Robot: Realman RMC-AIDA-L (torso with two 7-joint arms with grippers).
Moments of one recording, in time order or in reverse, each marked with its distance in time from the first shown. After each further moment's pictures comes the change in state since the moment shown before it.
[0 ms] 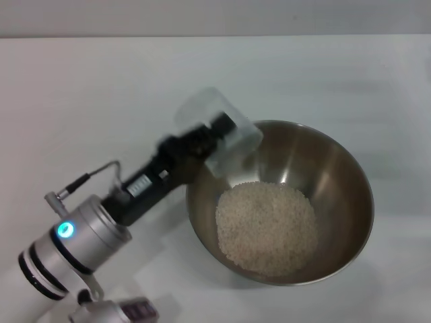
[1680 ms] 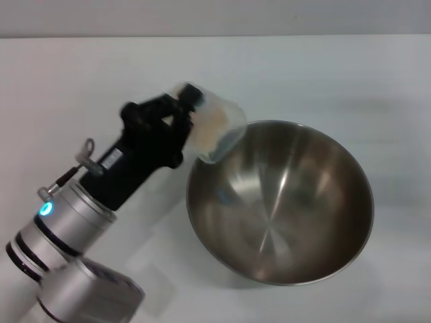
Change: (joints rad) left arm 0.000 -0.003 -0.043 0.027 -0.081 0.004 -0.397; right arm -0.085 -0.002 -0.060 0.009 0.006 -0.119 0.097
